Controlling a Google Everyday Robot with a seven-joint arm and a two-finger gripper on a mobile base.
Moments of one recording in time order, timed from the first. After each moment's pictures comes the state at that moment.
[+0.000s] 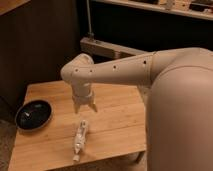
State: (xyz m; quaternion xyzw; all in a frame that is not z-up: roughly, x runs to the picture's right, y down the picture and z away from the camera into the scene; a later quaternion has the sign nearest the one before) arm -0.102 0.096 0.704 -0.26 0.23 0.64 0.68
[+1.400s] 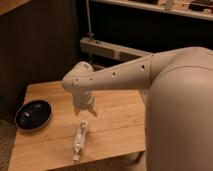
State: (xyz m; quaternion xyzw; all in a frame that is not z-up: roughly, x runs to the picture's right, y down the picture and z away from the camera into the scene) arm -0.106 0.120 0.724 -0.23 0.23 0.69 0.64
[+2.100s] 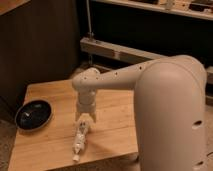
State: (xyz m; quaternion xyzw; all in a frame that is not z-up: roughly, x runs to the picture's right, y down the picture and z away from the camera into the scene) arm -0.115 0.156 0.764 -0.34 0.25 0.67 0.61
